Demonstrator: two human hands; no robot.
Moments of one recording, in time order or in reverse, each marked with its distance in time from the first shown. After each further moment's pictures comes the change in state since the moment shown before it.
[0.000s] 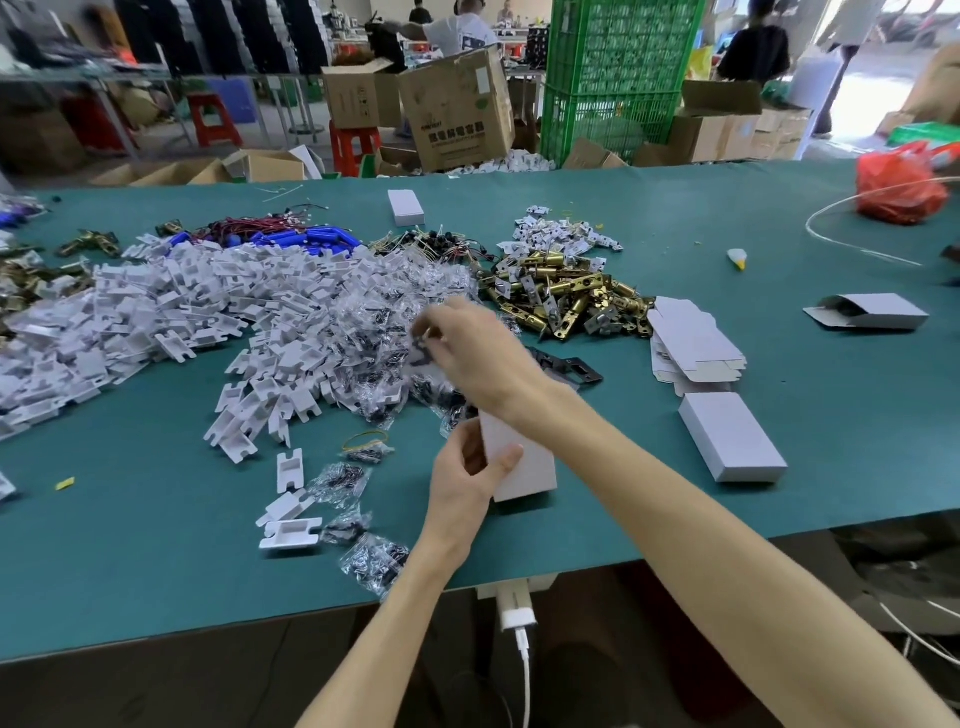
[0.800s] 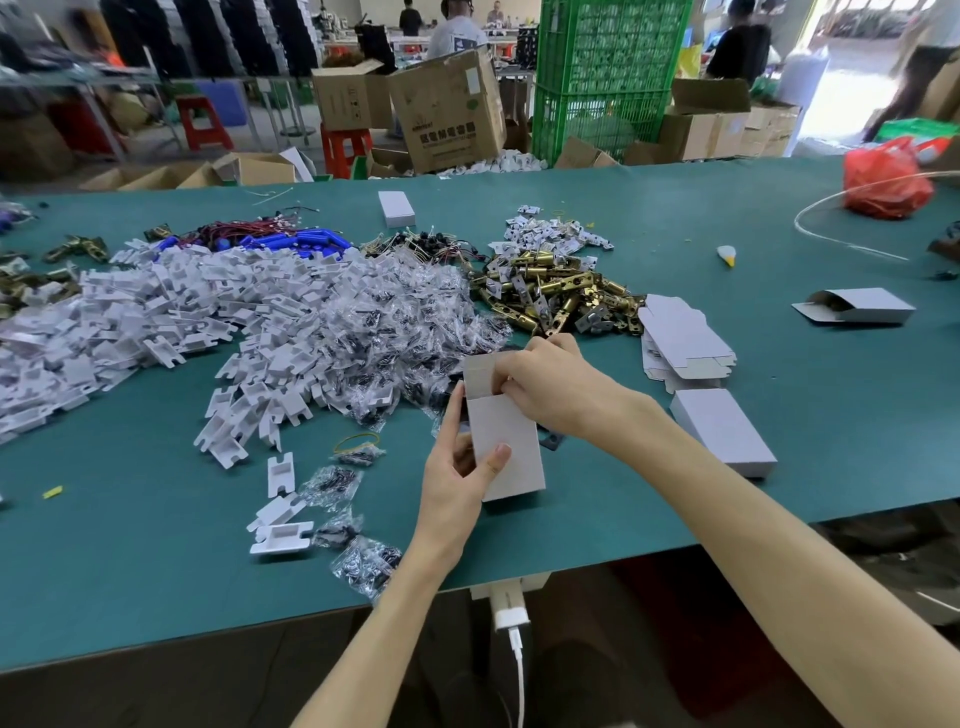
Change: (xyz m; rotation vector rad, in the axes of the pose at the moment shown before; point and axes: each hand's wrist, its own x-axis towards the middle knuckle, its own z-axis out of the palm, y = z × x) left_hand 0.001 0.000 0.002 -0.066 -0.038 0.063; right_hand -0.038 0.062 -0.029 -0.468 -0.271 0.093
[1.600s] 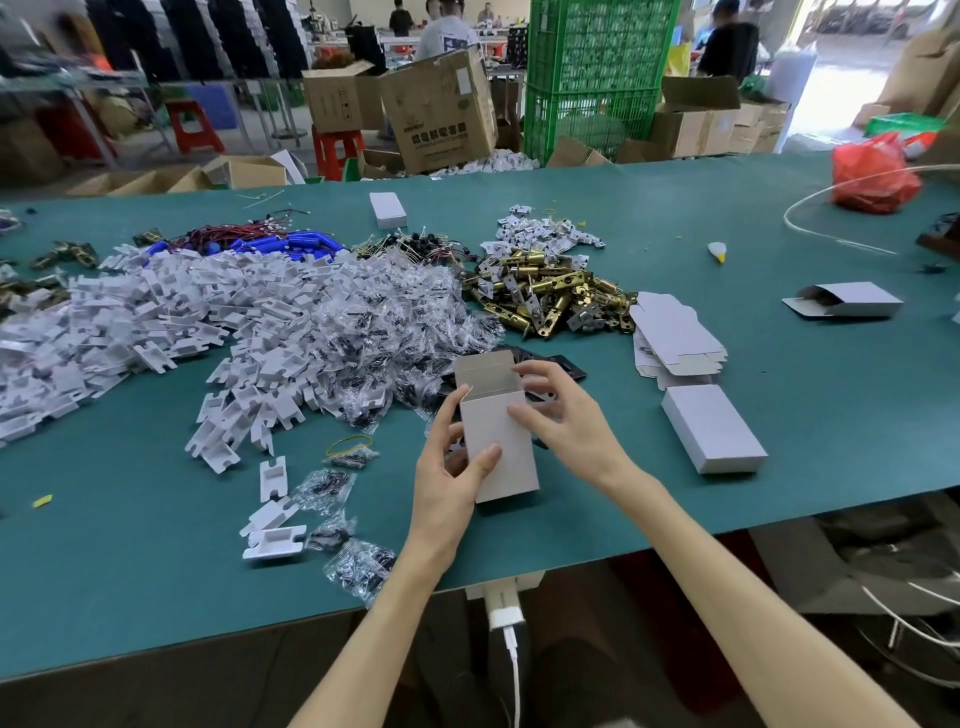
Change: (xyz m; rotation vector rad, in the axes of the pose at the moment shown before) left_hand -0.001 -0.001 -0.003 -0.016 0.010 0.059; right_hand -0.039 0.021 0.066 1.069 0.308 0.168
